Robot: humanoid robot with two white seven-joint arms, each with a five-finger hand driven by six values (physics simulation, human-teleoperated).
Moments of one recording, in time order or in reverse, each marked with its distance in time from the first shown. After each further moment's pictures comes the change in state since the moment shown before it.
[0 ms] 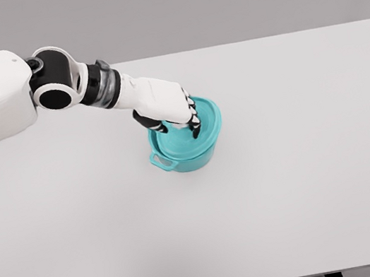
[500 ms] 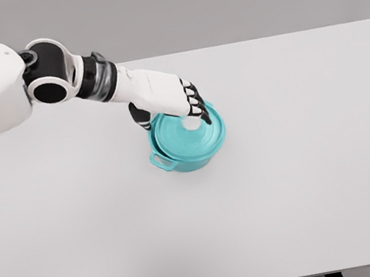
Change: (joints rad) left arm -0.020 0.009 0.014 -0.006 0.005 0.000 0.000; right arm 0.000 0.000 0.000 0.000 0.000 0.000 0.000
